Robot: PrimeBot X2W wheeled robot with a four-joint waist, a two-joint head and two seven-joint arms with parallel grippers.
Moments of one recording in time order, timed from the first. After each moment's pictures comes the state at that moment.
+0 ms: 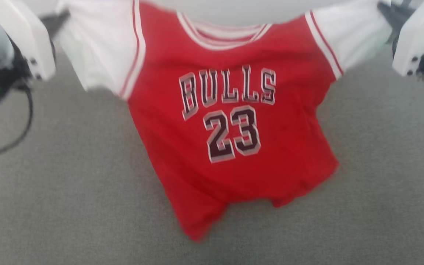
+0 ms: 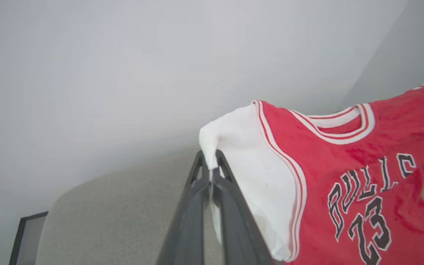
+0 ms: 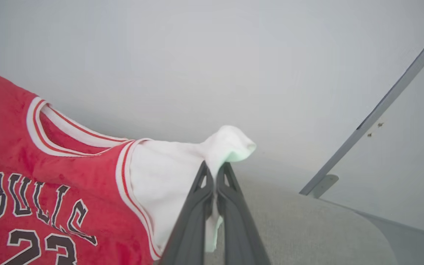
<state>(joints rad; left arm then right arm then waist) -1.05 0.62 -0.50 0.51 -0.88 -0.11 0.49 -0.96 -0.47 0.32 0.44 0.60 0.13 0.49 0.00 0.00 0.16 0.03</state>
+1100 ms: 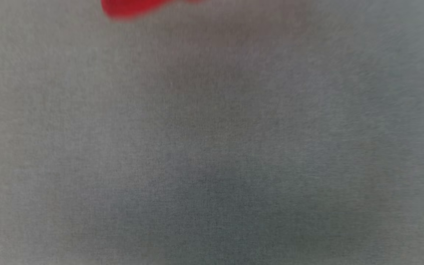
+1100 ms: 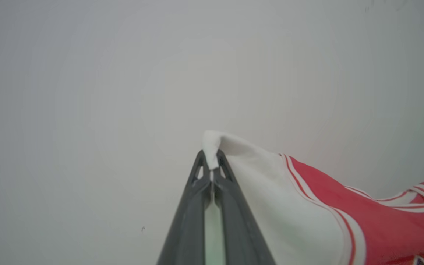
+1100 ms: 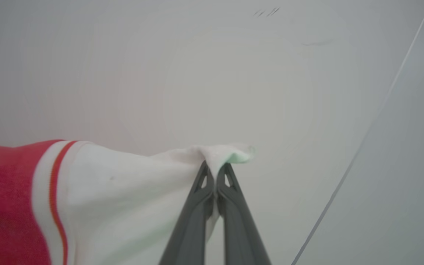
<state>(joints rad) -1.76 0.51 -0.51 0.81 -0.61 -0.12 -0.13 -1.65 -0.36 0.14 0.90 -0.07 0.13 -0.25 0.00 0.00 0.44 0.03</state>
